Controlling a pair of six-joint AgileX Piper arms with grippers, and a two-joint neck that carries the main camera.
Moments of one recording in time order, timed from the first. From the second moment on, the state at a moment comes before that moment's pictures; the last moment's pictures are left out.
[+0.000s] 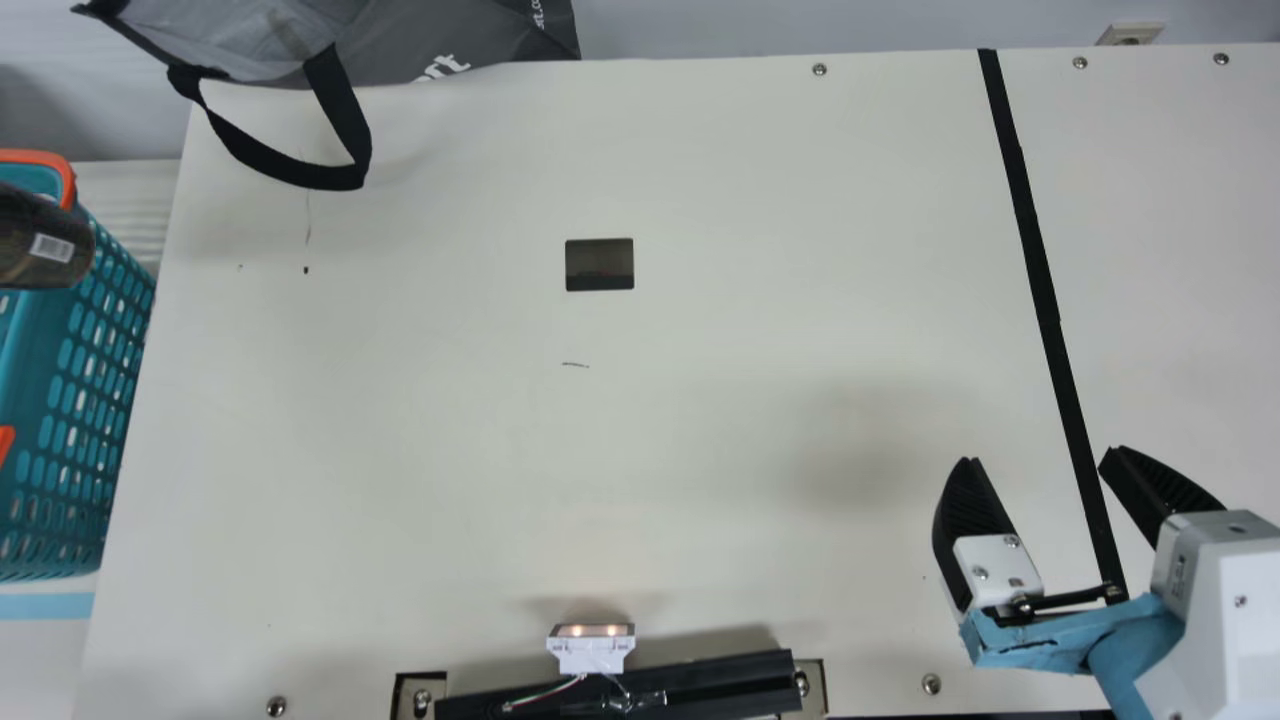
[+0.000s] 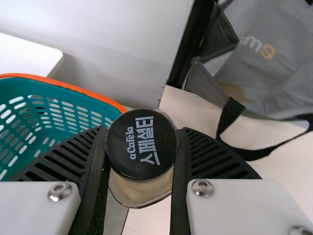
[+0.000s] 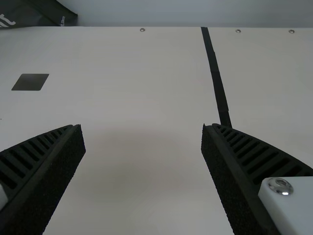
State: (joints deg) left arm 25.6 65.0 -54.8 -35.7 33.5 29.1; right arm -4.0 13.5 -20.3 4.8 38.0 -6.4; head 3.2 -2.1
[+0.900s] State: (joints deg) left arm -7.2 69.0 -55.2 -4.8 28.6 -4.8; right arm -4.0 13.5 -20.3 4.8 38.0 -6.4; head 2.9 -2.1
